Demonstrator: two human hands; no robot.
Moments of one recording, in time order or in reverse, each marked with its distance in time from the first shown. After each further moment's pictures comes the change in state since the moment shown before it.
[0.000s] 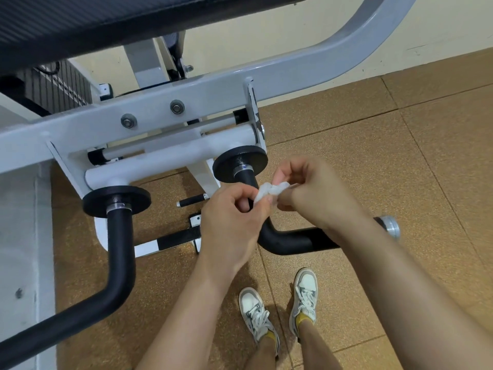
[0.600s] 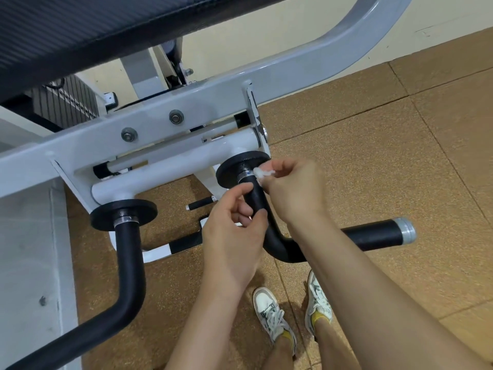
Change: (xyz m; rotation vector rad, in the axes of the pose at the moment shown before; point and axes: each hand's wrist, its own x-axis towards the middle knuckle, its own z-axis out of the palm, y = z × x) left_hand -0.005 -0.002 -0.001 -0.136 0.037 -0.073; right_hand 0.032 0.003 0.046 0.081 0.408 0.115
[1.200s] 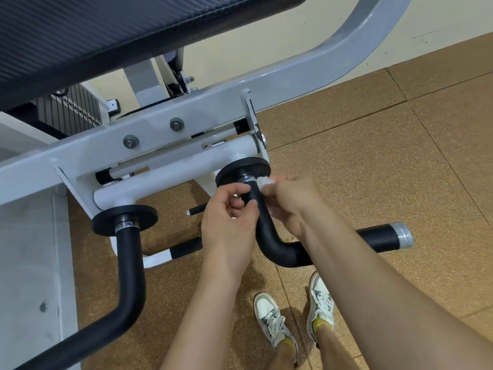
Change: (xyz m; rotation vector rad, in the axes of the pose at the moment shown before) left_hand 0.016 0.003 0.004 -0.106 0.050 -0.087; right_hand 0.011 0.004 -0.005 0.461 -0.264 0.478
